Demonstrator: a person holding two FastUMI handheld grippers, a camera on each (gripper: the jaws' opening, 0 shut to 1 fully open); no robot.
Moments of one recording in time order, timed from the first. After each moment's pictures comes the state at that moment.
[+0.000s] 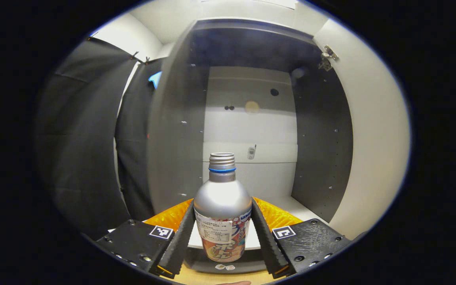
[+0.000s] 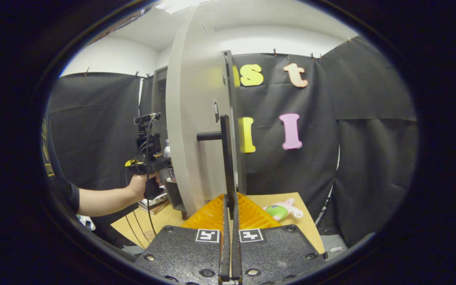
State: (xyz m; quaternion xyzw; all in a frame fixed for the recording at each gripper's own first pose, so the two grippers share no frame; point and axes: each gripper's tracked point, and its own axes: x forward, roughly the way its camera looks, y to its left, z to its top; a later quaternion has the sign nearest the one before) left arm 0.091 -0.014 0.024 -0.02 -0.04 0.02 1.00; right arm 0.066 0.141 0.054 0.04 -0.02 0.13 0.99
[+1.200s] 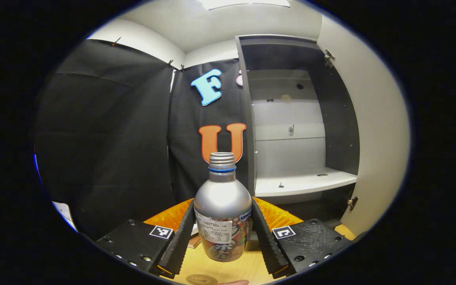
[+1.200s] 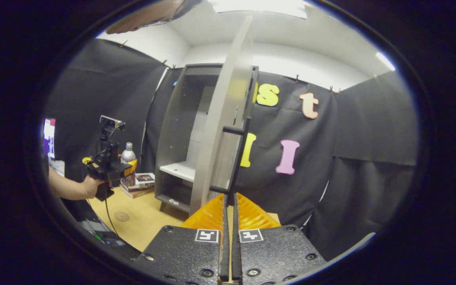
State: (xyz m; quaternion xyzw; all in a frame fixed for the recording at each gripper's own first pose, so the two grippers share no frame) left arm -0.047 0.099 -0.099 0.02 -0.05 0.14 0.99; right arm 0.040 0.118 0.022 -0.15 -0.06 0.07 0.98
